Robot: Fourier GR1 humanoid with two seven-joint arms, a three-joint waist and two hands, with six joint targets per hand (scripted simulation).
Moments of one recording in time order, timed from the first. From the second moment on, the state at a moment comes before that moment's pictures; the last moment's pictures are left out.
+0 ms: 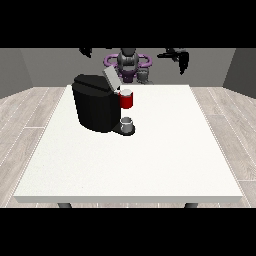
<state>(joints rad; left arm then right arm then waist) -0.50 0.03 0.34 -0.87 -0.18 -0.33 -0.21 -0.25 -0.18 -0.03 -1.44 -0.04 0.01 0.04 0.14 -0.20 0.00</state>
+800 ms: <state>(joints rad) -0.33 0.02 0.20 -1.23 -0.04 -0.27 -0.11 -0.42 -0.19 -0.11 -1.22 -0.07 0.07 -0.04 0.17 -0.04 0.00</state>
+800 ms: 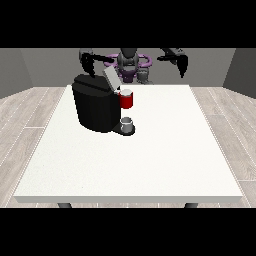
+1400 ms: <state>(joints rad) -0.26 0.06 0.18 -1.35 0.00 -0.23 -0.06 -0.55 -0.17 -0.08 -1.12 -0.02 0.07 -0.03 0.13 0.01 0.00</state>
